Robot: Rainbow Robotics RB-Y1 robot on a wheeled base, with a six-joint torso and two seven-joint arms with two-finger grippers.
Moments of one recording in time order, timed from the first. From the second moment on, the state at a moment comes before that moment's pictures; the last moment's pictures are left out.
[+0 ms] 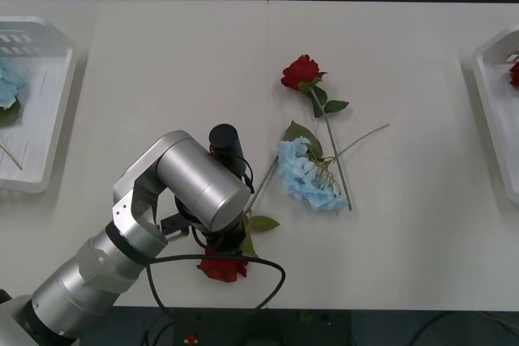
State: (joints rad) right arm -0.74 -1.03 0.21 -0.92 -0.54 1.09 1.79; left arm -0.41 0.23 -0.60 -1.71 0.33 1.65 1.01
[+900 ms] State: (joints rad) right arm -0.76 -0.91 0.21 -0.66 -0.44 0.80 1.65; left arm -0.43 0.27 -0.53 -2.07 0.37 1.87 0.98
